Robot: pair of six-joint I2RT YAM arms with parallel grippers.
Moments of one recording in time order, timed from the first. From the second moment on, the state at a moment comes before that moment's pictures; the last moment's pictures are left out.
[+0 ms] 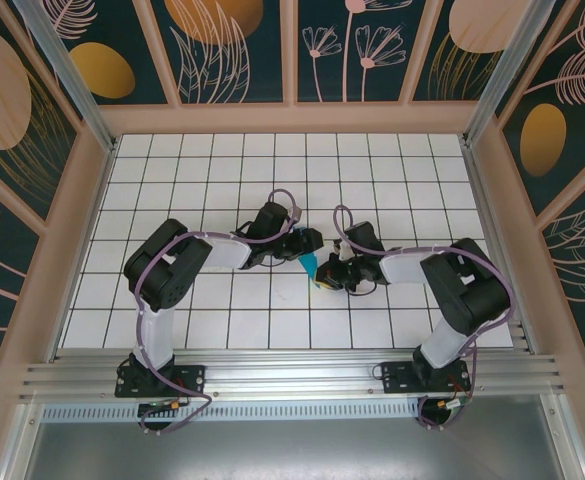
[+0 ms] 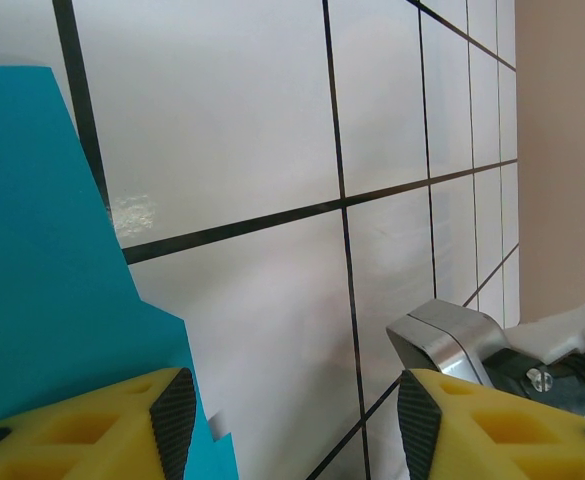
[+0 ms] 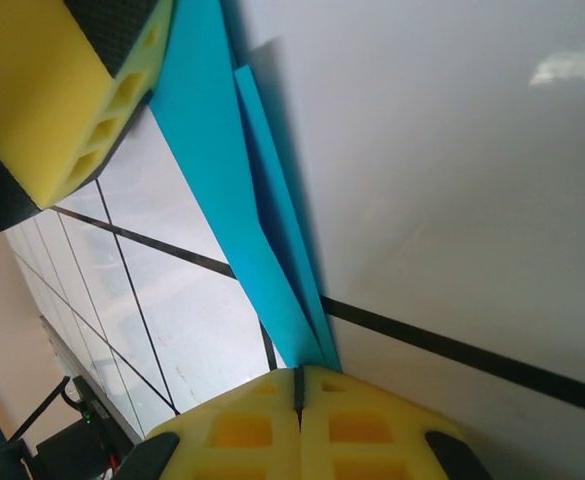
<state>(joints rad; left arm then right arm) -0.68 2.00 1.01 0.33 0.46 -0.93 0.53 1.65 0.63 0.00 -0.60 0.85</state>
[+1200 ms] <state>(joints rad) -0.67 2.01 1.02 0.32 0.47 -0.93 0.56 1.71 0.77 -0.05 -0.56 0.89</state>
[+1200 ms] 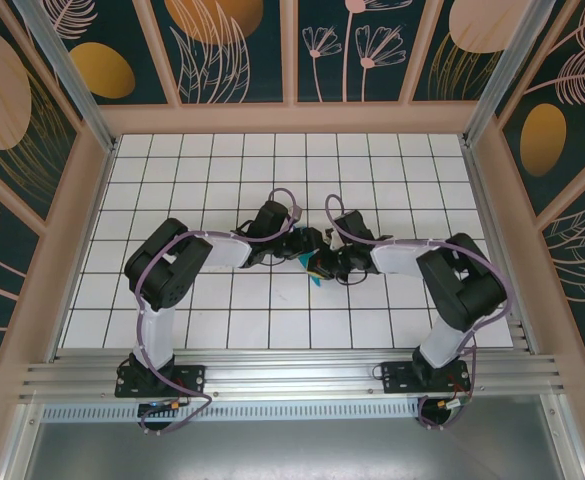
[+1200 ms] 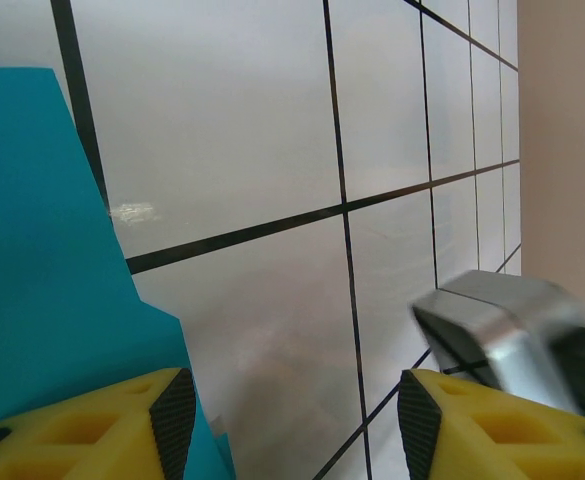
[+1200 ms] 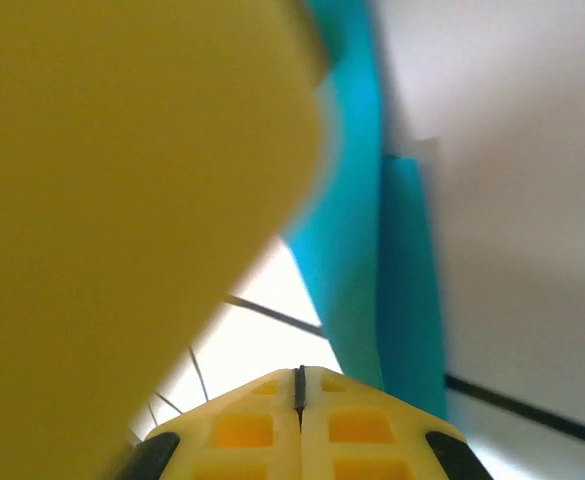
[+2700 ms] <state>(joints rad) -0.67 2.01 1.03 0.30 0.47 -0.92 0.53 1.60 0.64 0.13 -0.63 0.97</state>
